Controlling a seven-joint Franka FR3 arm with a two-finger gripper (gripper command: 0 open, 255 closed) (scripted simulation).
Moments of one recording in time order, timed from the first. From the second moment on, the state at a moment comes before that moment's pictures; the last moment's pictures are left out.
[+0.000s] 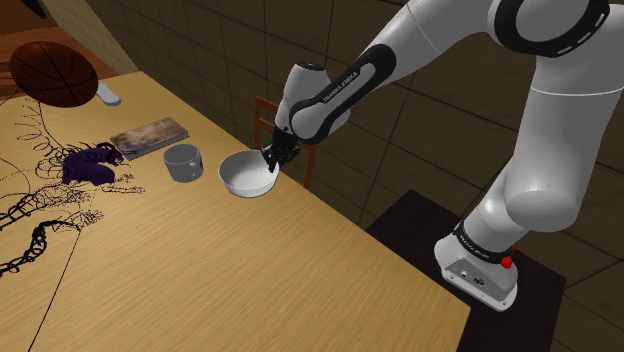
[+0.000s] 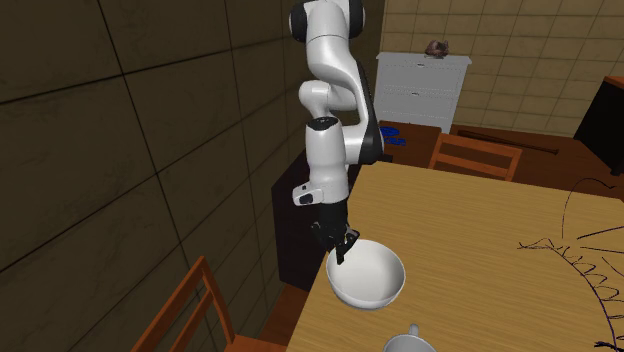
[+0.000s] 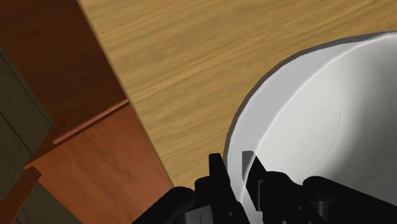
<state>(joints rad) 0.17 0.35 0.22 -2.17 0.14 2.74 0.48</state>
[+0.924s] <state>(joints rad) 0.17 0.24 0.23 -2.16 0.15 2.62 0.49</state>
